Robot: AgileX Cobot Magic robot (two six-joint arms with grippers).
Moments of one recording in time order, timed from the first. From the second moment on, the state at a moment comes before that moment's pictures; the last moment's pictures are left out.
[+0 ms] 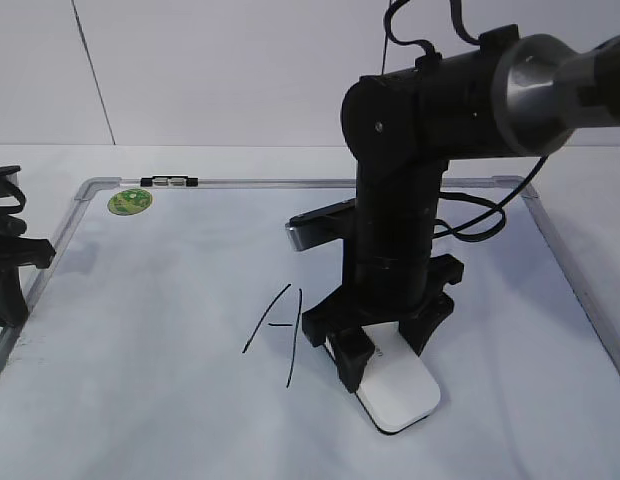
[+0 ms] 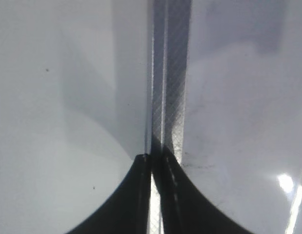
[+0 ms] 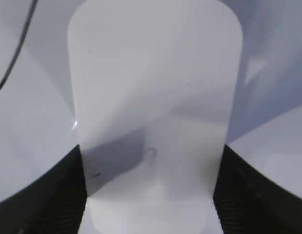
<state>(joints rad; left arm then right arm) -0.03 1.87 -1.11 -0.18 0.85 0.03 0.65 2.02 -1.44 0.06 1.21 0.02</state>
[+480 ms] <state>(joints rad) -0.03 1.87 -1.11 -0.18 0.85 0.03 0.69 2.04 -1.48 0.13 1.24 0.01</state>
